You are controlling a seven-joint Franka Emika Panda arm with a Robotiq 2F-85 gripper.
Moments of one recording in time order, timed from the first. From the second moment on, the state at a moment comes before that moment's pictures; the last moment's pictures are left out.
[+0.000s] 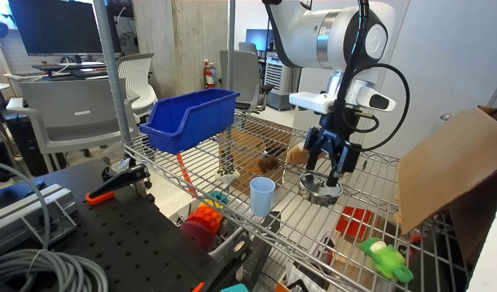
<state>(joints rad) -0.07 0.94 -0.11 -1.43 0.04 2.14 0.44</state>
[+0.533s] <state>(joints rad) -0.07 0.93 -0.12 -1.44 0.04 2.14 0.44</state>
